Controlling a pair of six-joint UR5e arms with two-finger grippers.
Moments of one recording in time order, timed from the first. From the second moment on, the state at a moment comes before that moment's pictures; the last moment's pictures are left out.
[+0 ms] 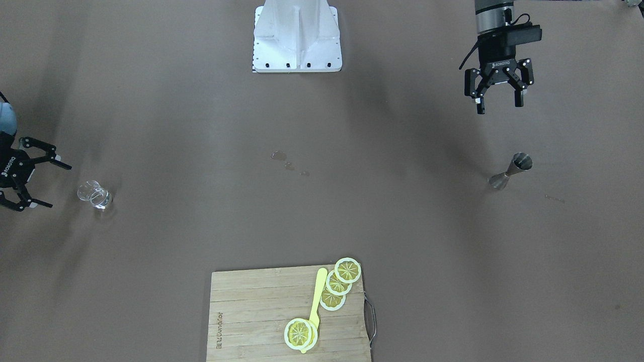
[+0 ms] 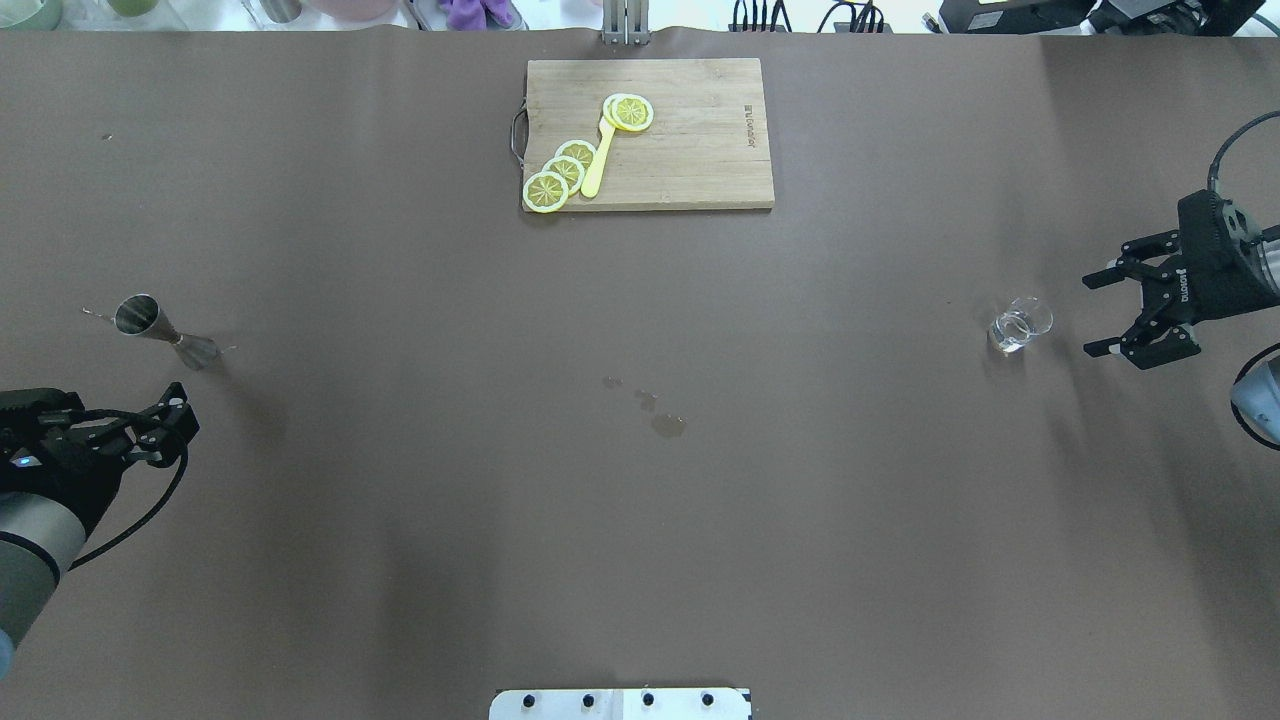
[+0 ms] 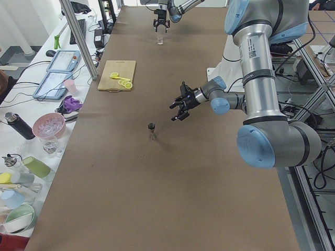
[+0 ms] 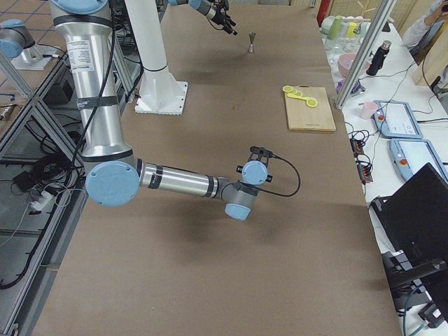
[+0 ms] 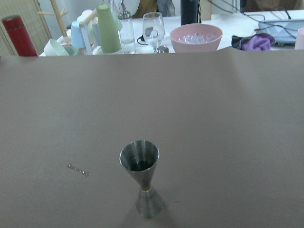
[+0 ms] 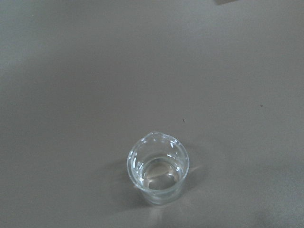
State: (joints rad) left arm -0.19 -1.22 -2.20 -1.98 -0.74 -1.56; right arm 1.12 -1.44 1.18 -0.18 2.54 -0.12
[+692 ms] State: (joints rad) left arm -0.16 -1.25 -2.06 -2.03 -0.60 -1.76; right arm 1.07 -1.43 1.19 -0.18 2.48 -0.05
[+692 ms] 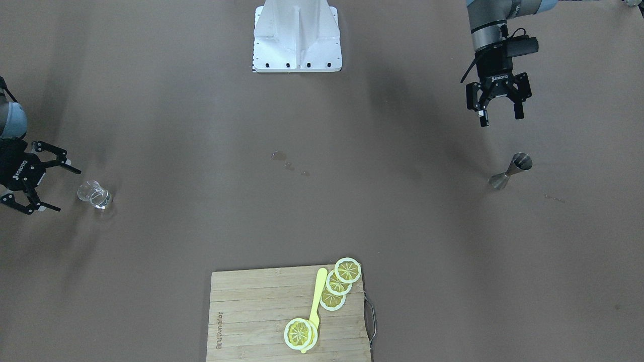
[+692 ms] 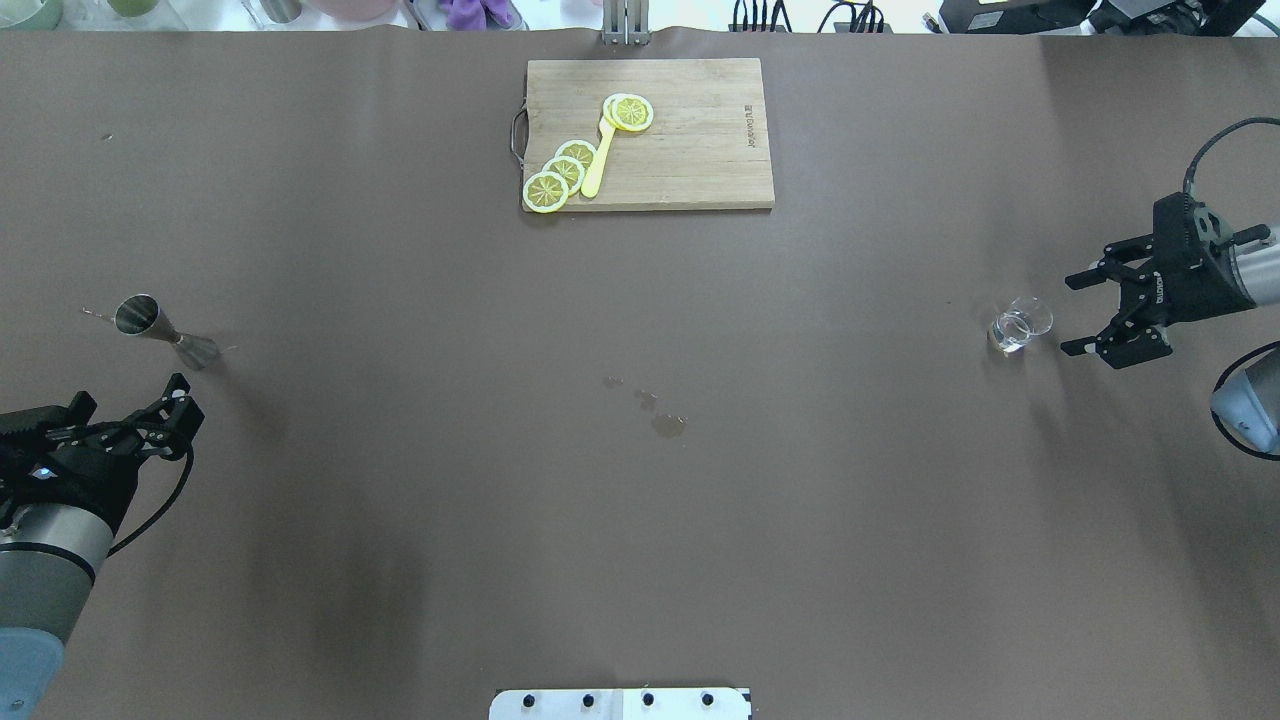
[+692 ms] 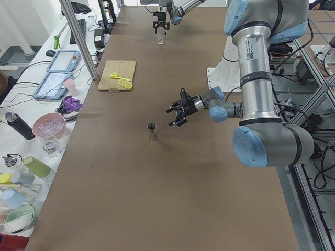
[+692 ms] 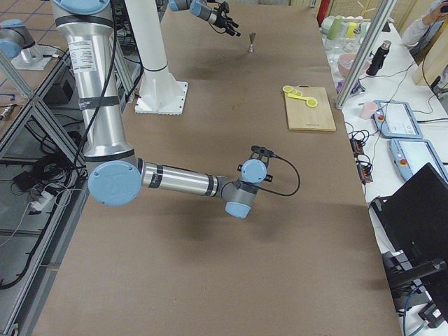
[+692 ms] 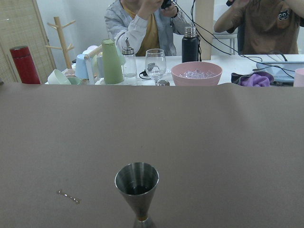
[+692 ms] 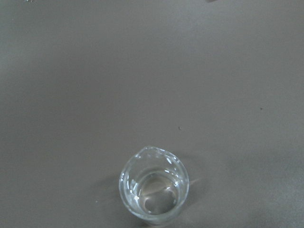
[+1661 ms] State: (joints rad) left arm -0.13 -1.35 -1.83 -2.03 -0.42 -1.90; right arm 1.02 -1.45 1.18 -0.01 2.37 0.02
